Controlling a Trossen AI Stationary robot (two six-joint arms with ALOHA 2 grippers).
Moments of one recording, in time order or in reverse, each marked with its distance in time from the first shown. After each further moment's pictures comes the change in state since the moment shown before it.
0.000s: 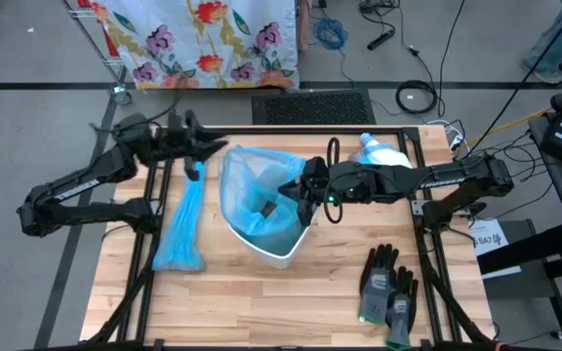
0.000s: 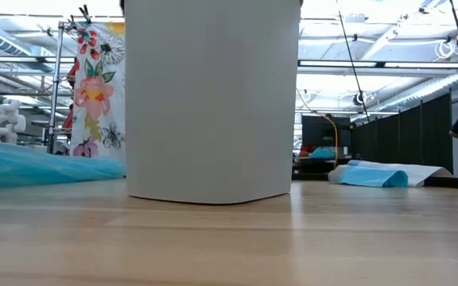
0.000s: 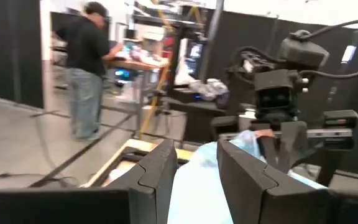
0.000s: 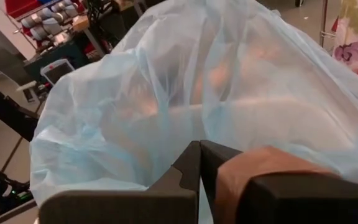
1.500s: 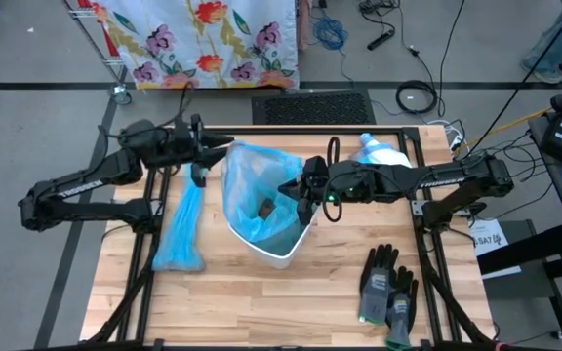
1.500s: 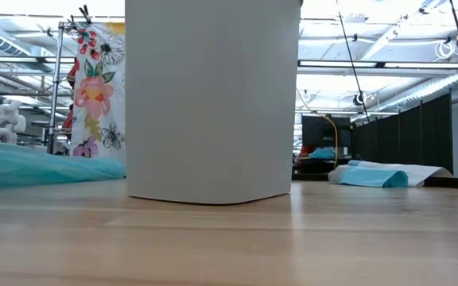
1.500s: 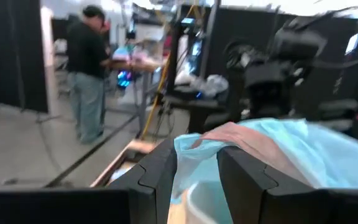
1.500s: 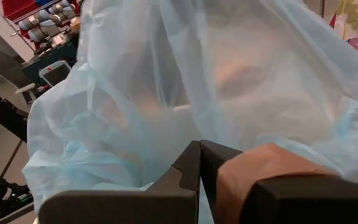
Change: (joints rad) left arm -0.094 0.044 -0.001 0.038 -0.081 0.042; right arm -0.006 0.000 0.000 -0.008 -0.001 0.019
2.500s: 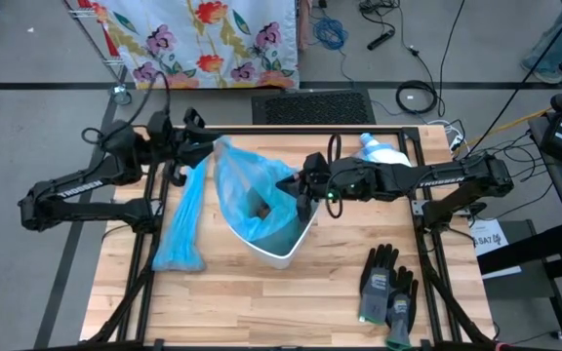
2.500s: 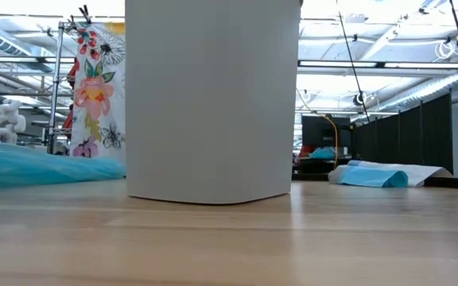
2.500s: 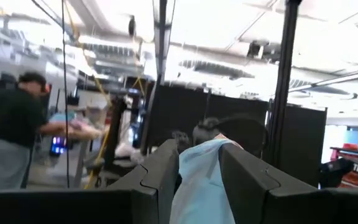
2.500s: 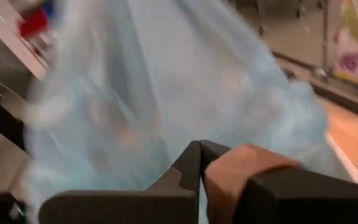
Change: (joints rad) left arm 0.000 0.000 0.002 0.371 0.174 -0.230; right arm -0.012 0.000 0.000 0.053 -0.004 -0.004
